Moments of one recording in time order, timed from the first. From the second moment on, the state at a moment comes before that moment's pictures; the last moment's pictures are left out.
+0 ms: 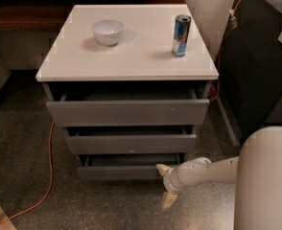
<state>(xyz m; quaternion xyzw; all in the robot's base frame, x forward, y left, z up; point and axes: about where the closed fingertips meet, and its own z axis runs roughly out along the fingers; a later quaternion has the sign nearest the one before) 0.525 -0.114 0.342 -0.72 0.65 0.04 0.22</state>
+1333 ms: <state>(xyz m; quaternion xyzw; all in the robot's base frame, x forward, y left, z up) 0.576 -0.102 0.219 -0.71 0.65 0.06 0.26</state>
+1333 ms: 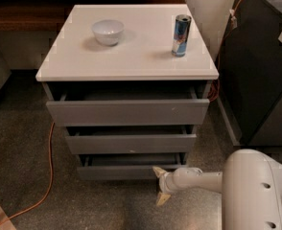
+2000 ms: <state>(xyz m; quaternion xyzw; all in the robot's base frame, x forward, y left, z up) 0.622 -0.100 0.199 -0.70 0.65 0.04 0.30</state>
